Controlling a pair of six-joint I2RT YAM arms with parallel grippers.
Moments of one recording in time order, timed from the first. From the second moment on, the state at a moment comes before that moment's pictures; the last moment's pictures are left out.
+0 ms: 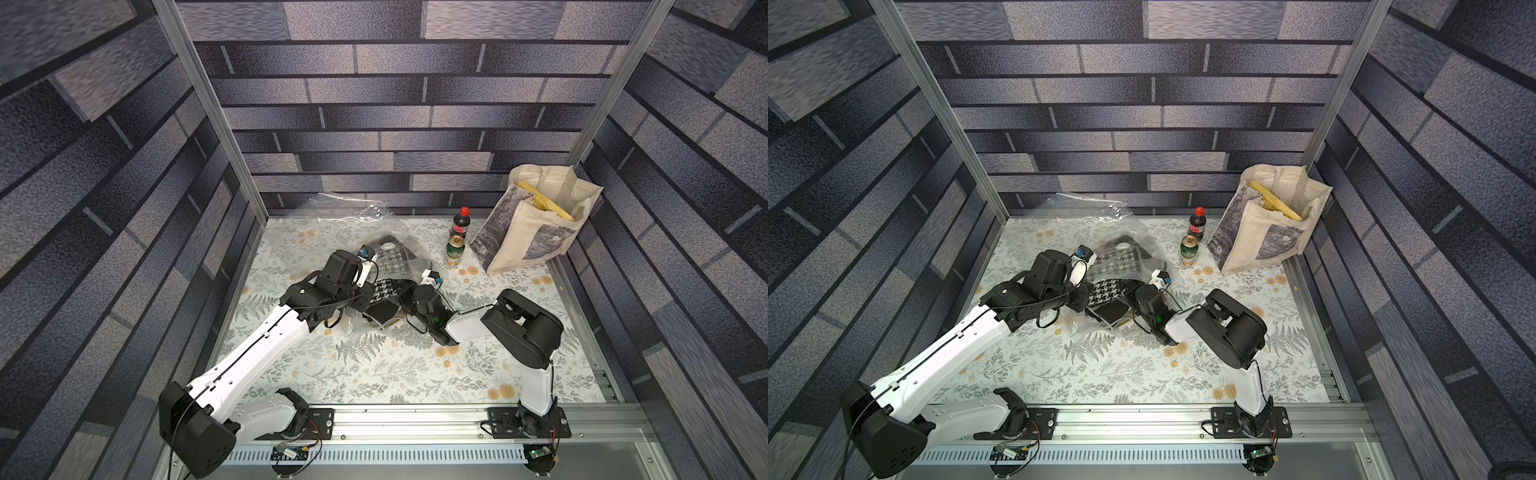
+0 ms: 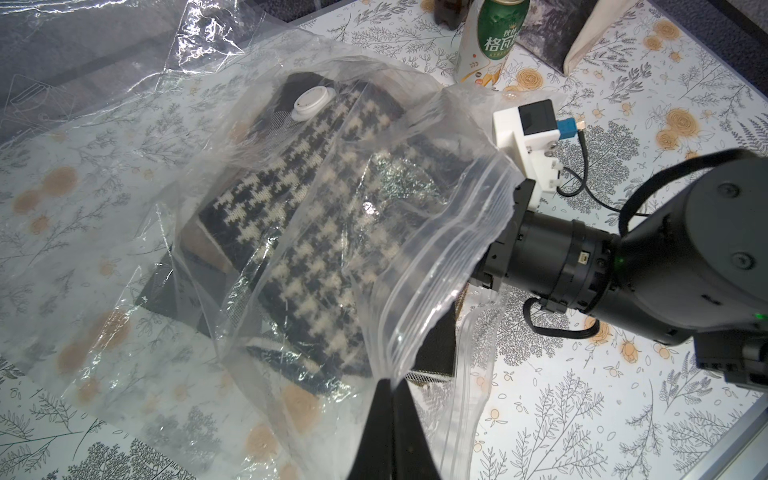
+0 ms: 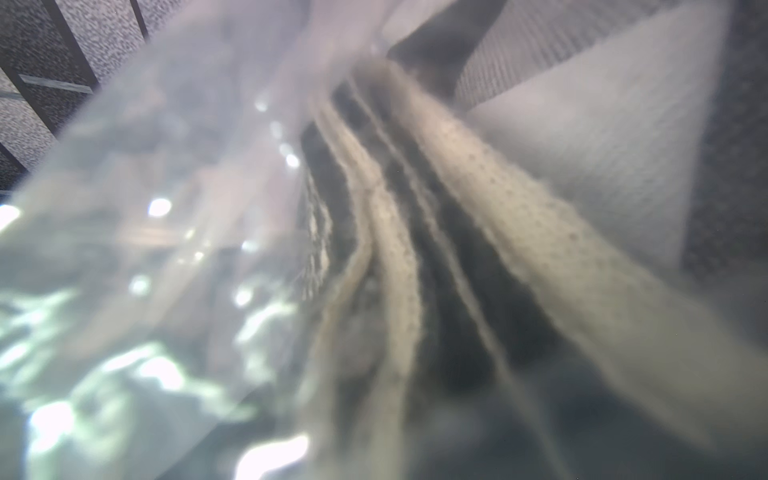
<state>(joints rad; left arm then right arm) -0.59 1.17 1.09 -0.69 0.00 -0.03 0.83 1.97 0.83 0.87 0.22 1.45</state>
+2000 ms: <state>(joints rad) -0.64 1.23 1.15 -0.75 -0.03 -0.03 0.83 1.73 0.98 0.39 0.04 1.39</state>
